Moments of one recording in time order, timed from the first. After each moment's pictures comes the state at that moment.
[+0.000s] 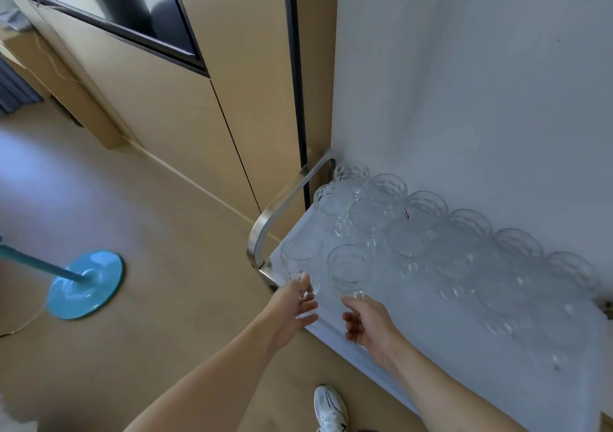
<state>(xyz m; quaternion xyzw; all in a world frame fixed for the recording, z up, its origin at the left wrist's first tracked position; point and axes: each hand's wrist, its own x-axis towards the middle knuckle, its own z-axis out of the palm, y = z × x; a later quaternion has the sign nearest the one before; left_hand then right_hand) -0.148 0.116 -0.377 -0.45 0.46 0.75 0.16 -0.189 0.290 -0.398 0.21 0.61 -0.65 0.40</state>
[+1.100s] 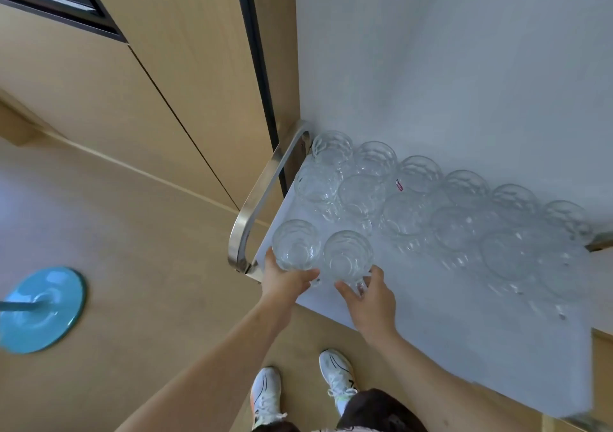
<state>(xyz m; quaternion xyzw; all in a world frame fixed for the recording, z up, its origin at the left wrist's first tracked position) -0.202 0.085 -0.413 -0.41 0.57 0.70 0.10 -0.196 0.254 -0.439 0.15 0.87 -0.45 0.16</state>
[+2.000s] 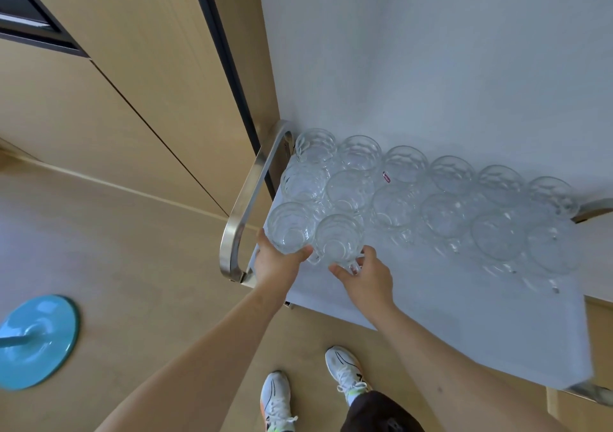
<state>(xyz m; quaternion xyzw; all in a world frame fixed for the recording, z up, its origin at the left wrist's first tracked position) -0.239 0.076 -0.401 -0.35 0.75 0.54 0.12 -0.225 0.247 -0.434 0.17 0.88 -0.42 0.17</state>
